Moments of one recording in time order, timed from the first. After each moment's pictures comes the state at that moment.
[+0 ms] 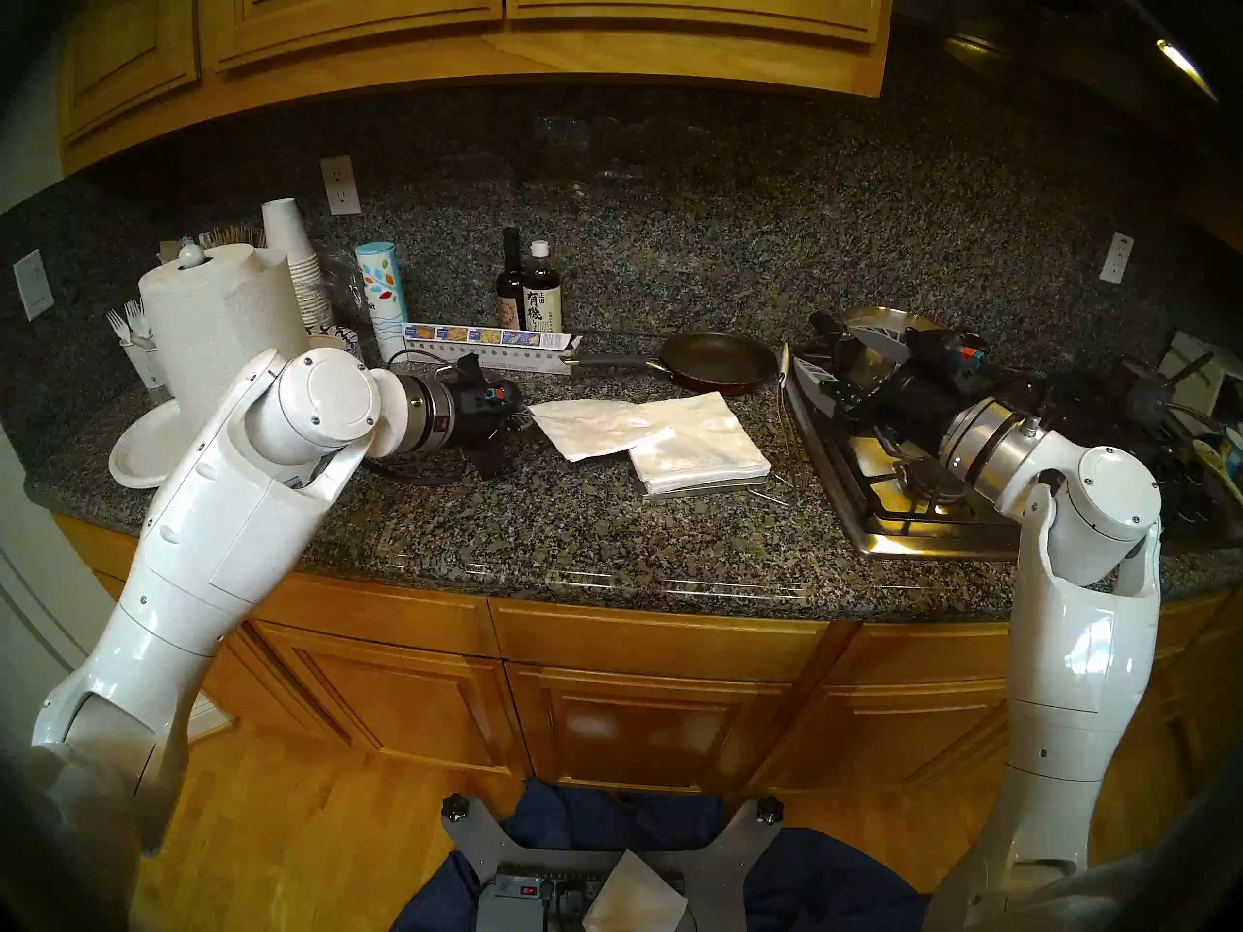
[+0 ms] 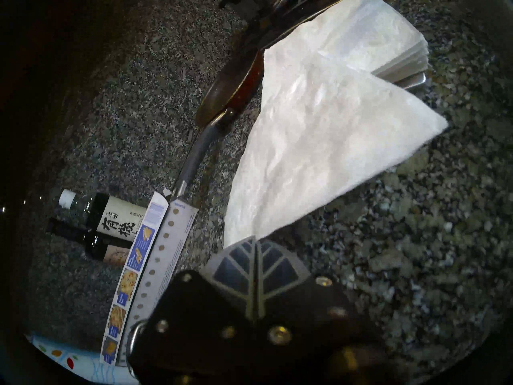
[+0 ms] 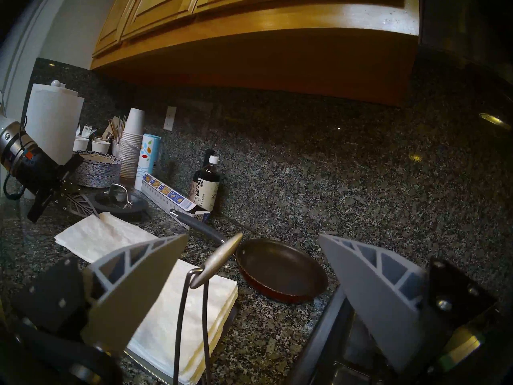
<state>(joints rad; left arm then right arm) 1.17 -0.89 -1.31 -1.80 0.33 0.32 -0.90 -1.49 -1.39 1.98 -2.04 0.00 0.36 0.94</state>
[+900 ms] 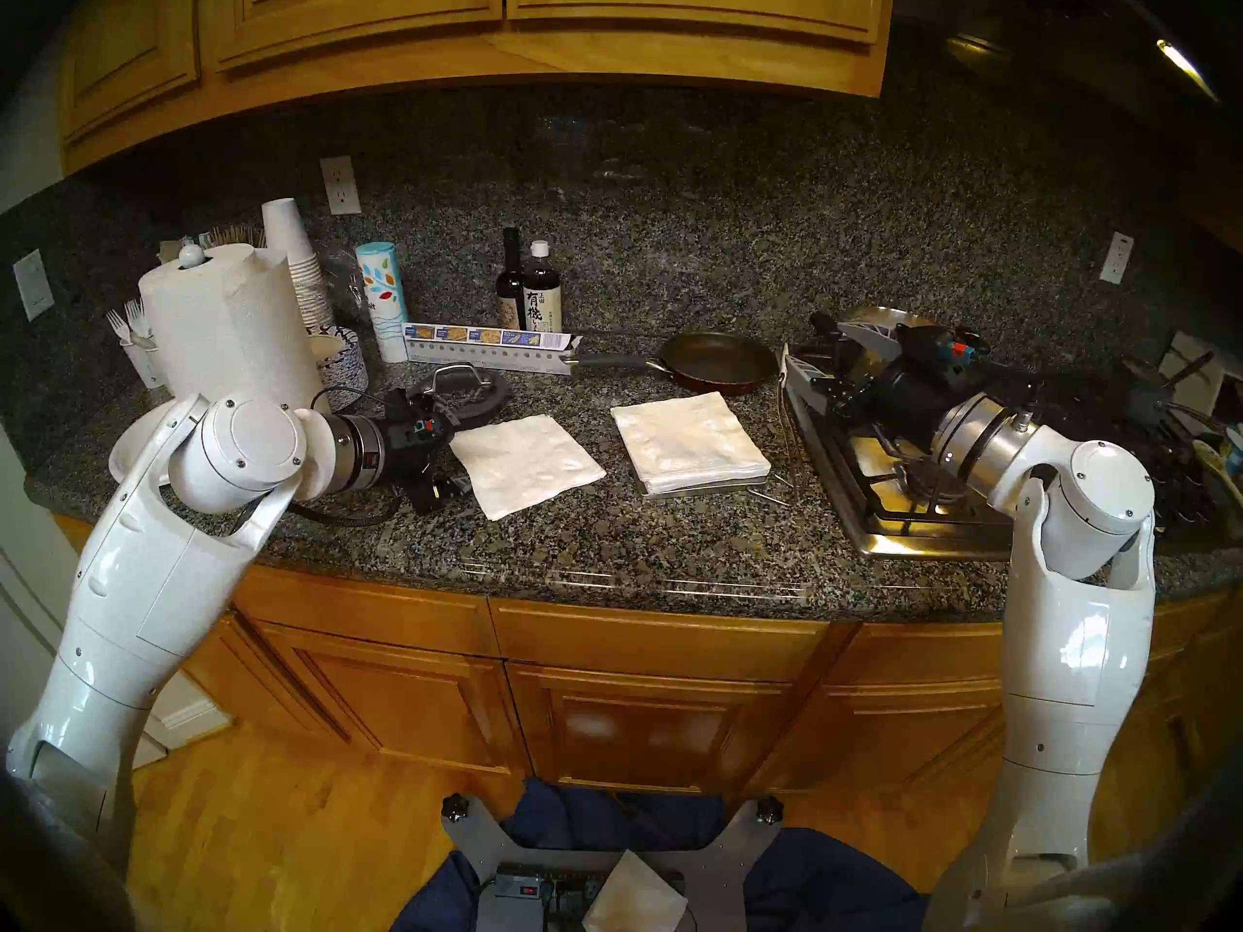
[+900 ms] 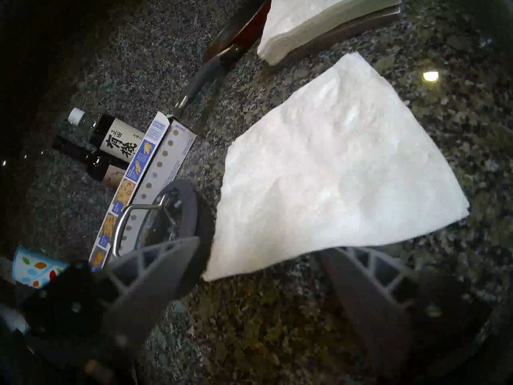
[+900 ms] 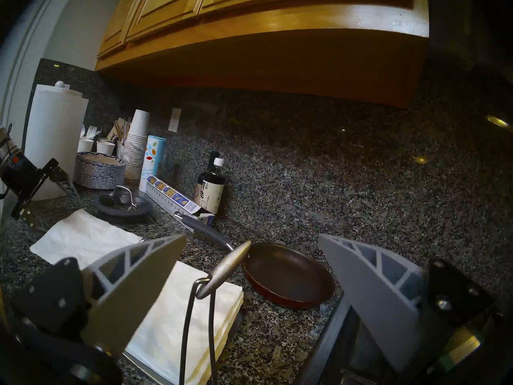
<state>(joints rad) 1.39 -0.79 -1.49 -1.90 0.28 0.37 -0.88 -1.48 -1.39 1.96 -2.03 0.01 0.36 0.94</state>
